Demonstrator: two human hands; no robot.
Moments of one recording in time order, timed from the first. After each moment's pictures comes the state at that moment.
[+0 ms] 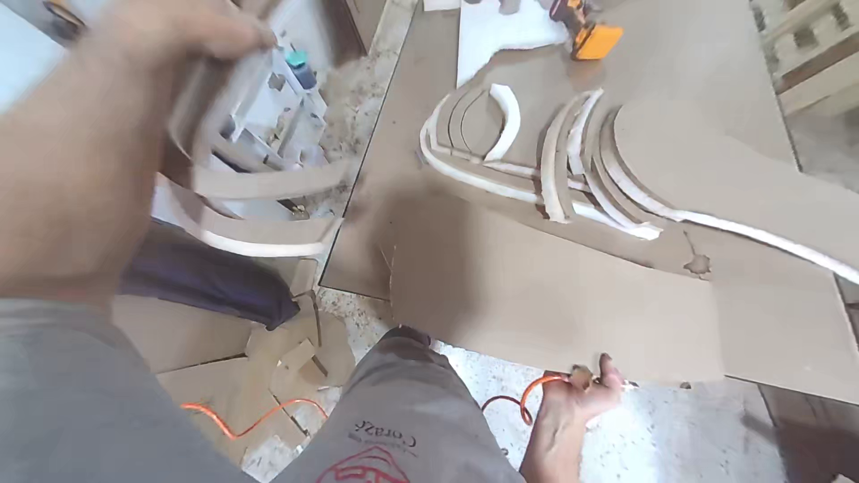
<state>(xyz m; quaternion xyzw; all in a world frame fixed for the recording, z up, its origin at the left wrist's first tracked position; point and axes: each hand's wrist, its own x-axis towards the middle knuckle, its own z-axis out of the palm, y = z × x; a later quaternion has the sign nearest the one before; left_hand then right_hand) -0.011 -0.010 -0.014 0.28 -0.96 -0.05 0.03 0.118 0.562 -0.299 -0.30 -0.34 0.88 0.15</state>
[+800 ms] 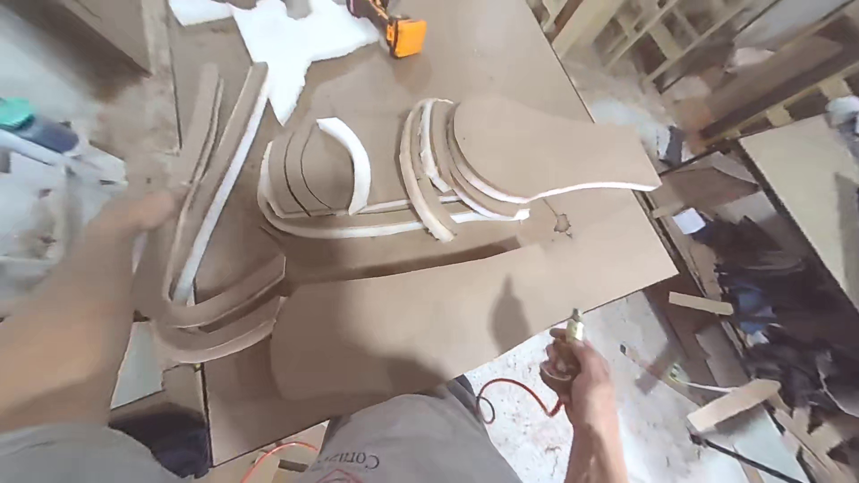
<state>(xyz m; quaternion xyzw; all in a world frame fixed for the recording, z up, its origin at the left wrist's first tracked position) -0.194 -0.013 -0.243 0.20 -0.97 -0.09 -0.11 0.061 0.614 -0.209 -0.31 -0.68 0.66 0.02</state>
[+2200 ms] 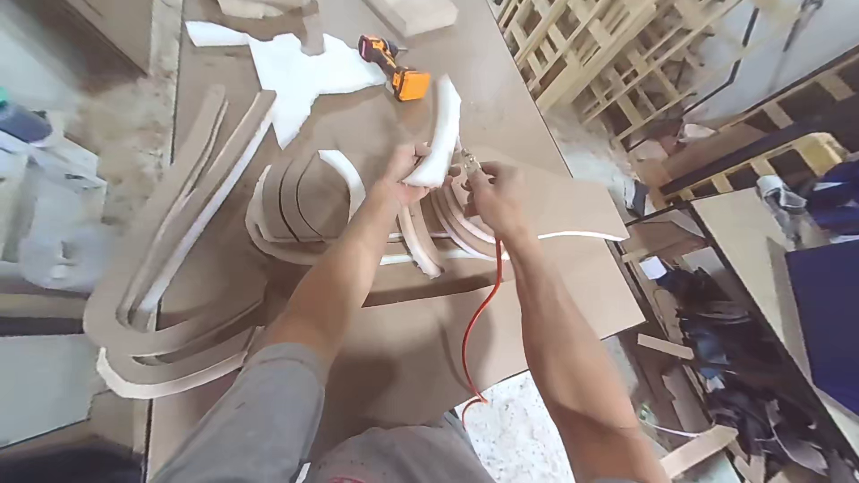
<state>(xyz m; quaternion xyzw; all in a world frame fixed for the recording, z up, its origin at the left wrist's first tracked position) -0.344 0.350 -0.207 0.03 -0.34 -0.91 -0.25 -0.246 0.524 -0.129 0.02 -0.91 0.42 -0.04</state>
